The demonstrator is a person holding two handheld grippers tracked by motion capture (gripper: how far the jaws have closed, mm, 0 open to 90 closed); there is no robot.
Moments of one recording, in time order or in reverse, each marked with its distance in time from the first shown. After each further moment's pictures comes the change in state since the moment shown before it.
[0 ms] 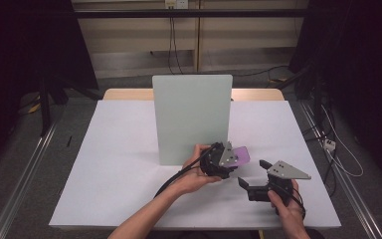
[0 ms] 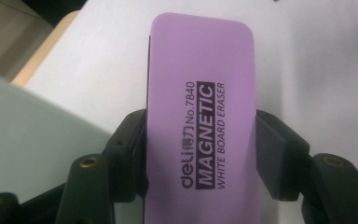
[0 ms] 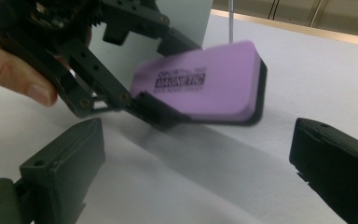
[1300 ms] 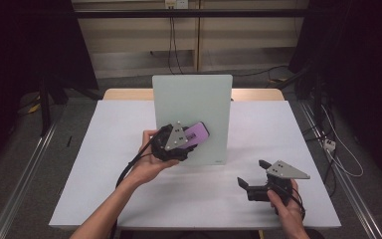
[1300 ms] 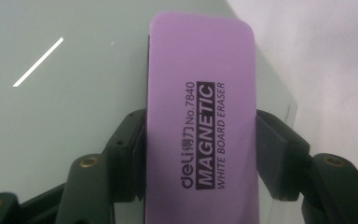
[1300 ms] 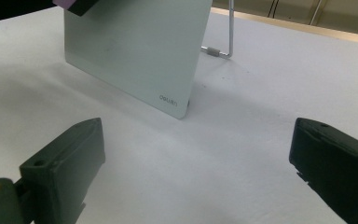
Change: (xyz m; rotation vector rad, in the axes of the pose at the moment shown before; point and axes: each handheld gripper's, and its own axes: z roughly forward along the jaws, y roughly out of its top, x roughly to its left) left arm 0.059 -0.050 -0.120 -0.046 0.208 -0.054; right arm 0.001 0.000 0.002 0.007 -0.002 0.003
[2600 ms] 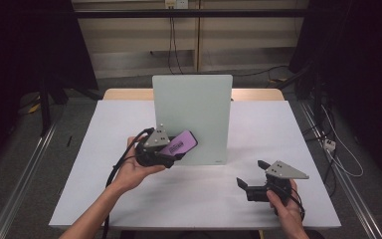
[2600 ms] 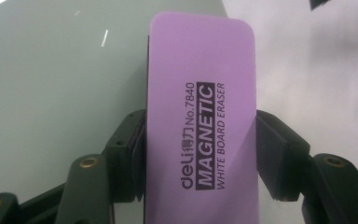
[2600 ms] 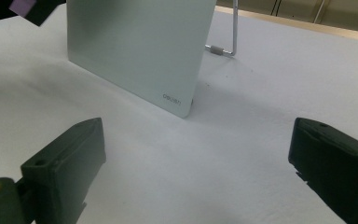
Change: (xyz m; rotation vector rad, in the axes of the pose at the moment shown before) left arm 0.012 -0.020 -0.034 0.016 -0.144 -0.241; right arm 0.001 0.000 0.001 0.006 0.009 0.000
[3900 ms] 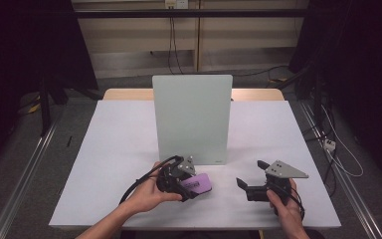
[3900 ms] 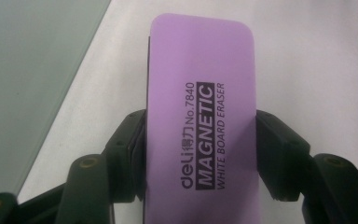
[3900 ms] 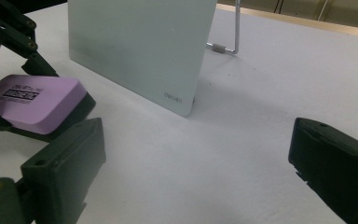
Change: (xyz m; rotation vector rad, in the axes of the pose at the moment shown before) left arm -0.069 -0.015 0.057 0.367 -0.299 0.014; right arm -0.001 -0.001 0.002 0.005 0.011 0.002
